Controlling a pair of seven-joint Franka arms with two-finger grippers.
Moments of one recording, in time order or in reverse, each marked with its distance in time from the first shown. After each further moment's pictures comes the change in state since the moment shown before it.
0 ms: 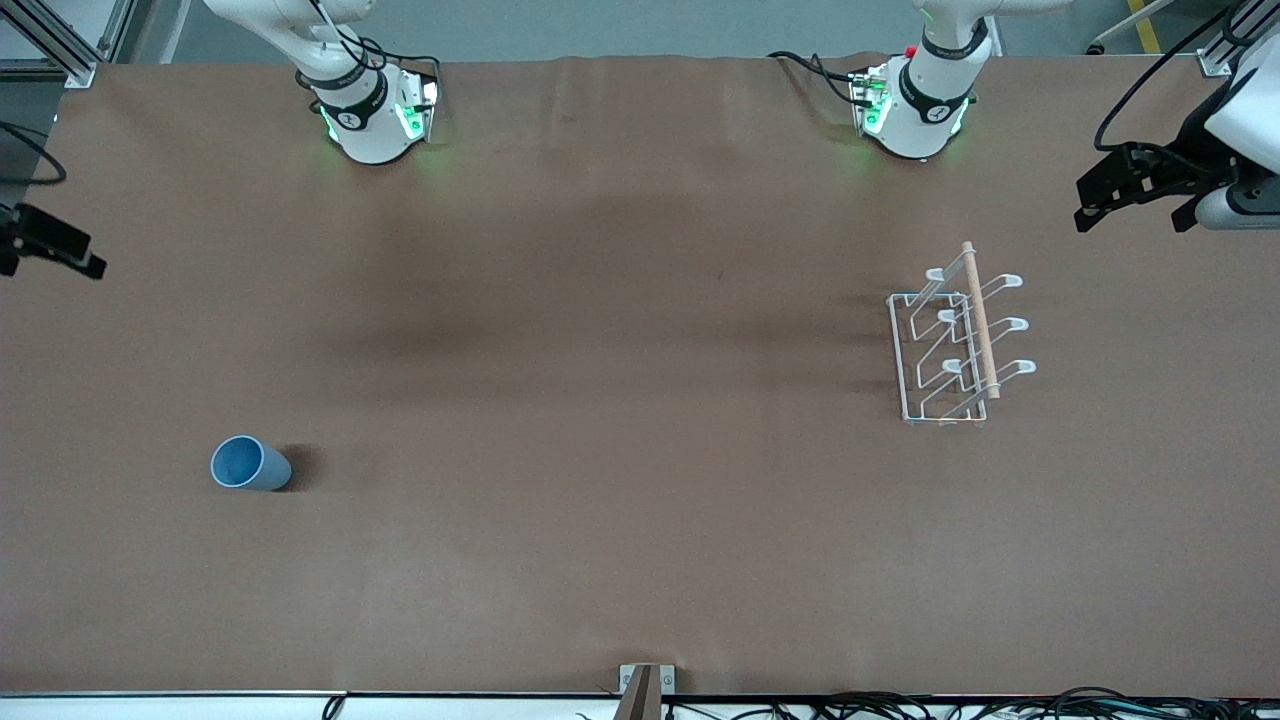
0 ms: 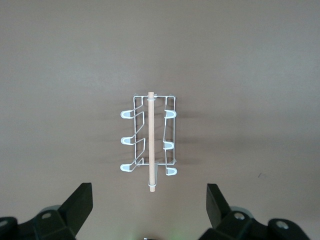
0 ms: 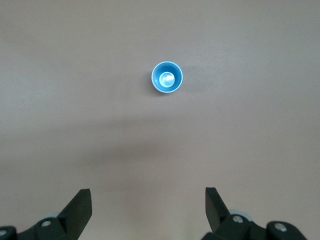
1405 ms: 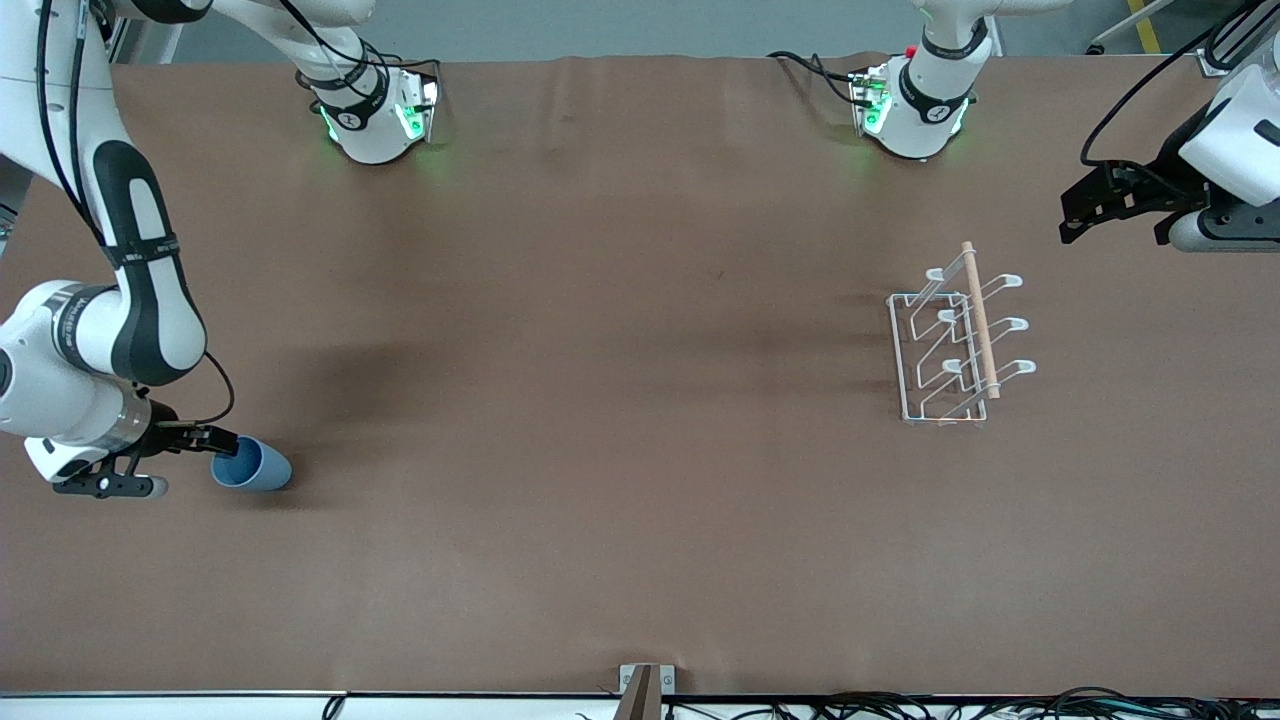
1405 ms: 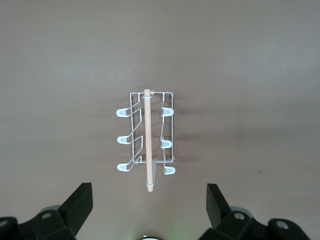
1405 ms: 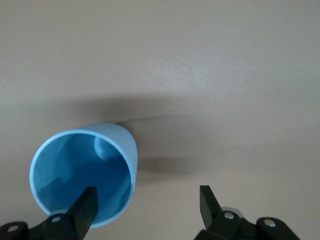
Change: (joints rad) left arm -0.005 0.025 -0.005 0.001 -0.002 -0.003 0.003; right arm -0.078 0.500 0.003 -0.205 0.005 0.731 -0.115
